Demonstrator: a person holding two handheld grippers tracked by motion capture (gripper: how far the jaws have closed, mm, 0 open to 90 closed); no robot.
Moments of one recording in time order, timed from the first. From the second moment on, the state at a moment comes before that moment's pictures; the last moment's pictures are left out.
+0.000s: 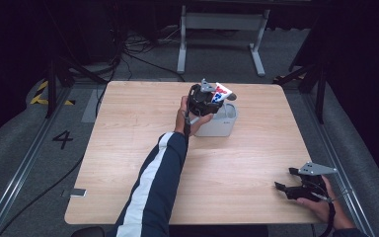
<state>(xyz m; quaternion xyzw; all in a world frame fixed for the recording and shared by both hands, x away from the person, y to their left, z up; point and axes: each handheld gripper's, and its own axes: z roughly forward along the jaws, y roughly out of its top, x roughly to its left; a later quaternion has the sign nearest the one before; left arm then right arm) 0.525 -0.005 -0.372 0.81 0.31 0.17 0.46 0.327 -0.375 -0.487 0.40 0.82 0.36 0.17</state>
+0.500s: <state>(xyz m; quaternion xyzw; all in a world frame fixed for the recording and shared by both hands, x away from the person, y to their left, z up) 0.526 -0.006 -0.373 0.84 0.30 0.17 0.42 0.327 -0.375 -0.487 0.40 0.82 0.36 0.17</state>
